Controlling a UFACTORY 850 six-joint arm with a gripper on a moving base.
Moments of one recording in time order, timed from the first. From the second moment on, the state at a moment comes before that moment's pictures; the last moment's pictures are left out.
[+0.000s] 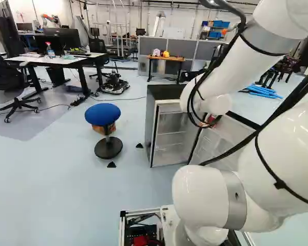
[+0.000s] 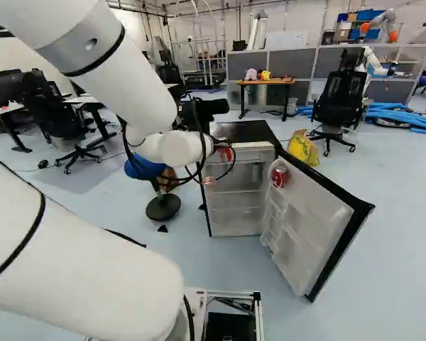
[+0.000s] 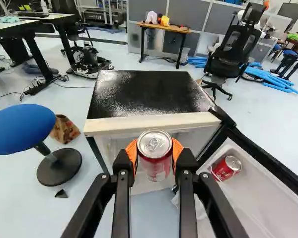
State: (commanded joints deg) arm -15.4 14.2 -21.9 -10.0 29.9 0.0
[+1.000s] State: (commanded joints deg) arm -12.0 7.0 -35.2 -0.1 27.6 0.0
